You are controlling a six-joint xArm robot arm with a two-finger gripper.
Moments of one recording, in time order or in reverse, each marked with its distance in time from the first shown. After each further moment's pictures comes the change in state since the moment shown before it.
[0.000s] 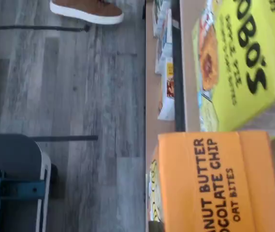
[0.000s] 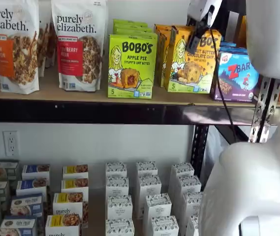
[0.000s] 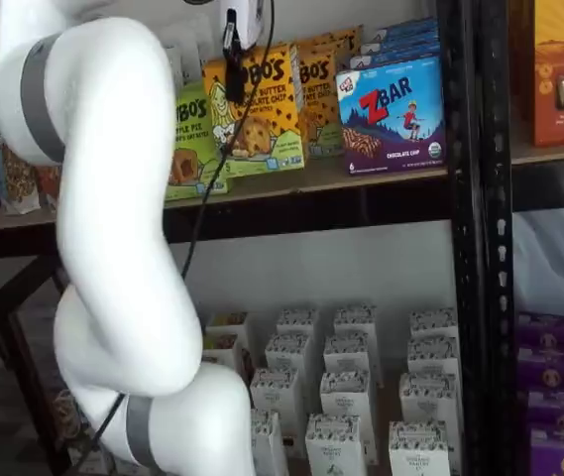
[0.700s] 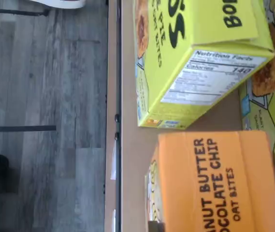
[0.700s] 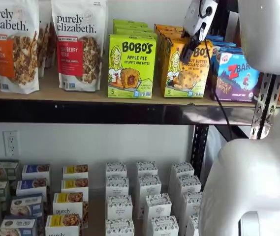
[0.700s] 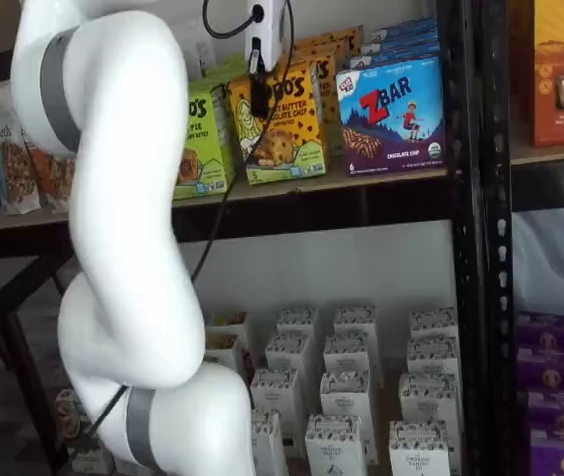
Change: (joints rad) arm 0.007 0.074 0.064 -0.025 -0.219 -0.045
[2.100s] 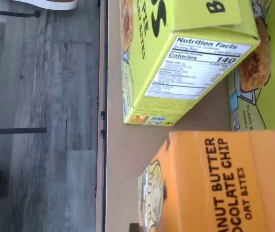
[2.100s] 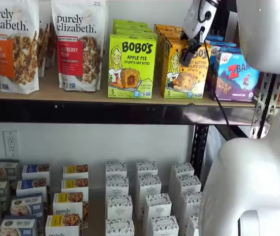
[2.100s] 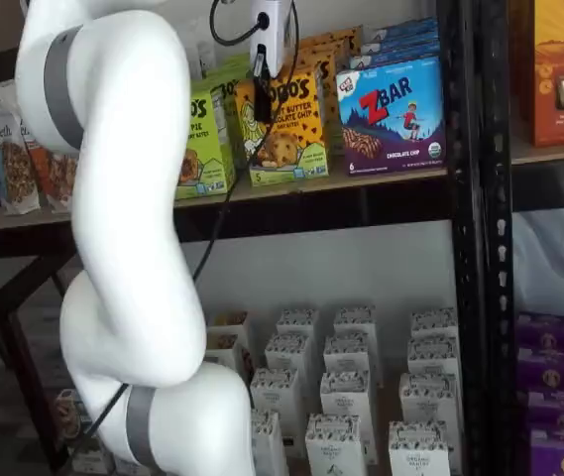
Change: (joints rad) arm -0.008 0.016 0.021 0.015 -0.050 -0.018
